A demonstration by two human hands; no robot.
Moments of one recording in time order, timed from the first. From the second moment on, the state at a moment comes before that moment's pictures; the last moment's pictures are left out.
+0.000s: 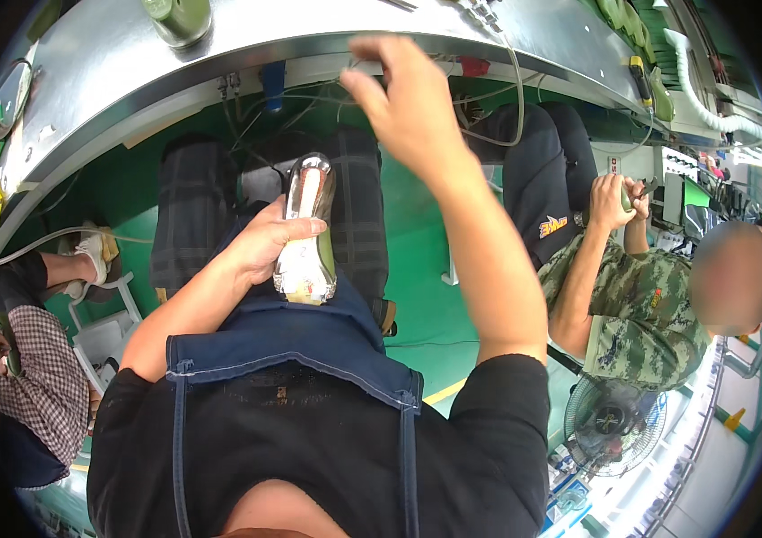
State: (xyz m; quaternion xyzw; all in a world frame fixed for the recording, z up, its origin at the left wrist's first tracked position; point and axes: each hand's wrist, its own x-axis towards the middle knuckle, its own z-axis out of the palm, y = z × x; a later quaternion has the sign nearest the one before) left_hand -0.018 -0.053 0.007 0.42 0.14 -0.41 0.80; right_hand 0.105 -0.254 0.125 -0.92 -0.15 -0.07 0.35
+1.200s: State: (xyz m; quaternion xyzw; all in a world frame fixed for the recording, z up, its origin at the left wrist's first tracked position) left_hand -0.003 0.000 0.058 0.70 -0.34 0.02 0.62; right_hand -0.066 -0.203 0.121 -0.79 -0.35 -0.22 0.45
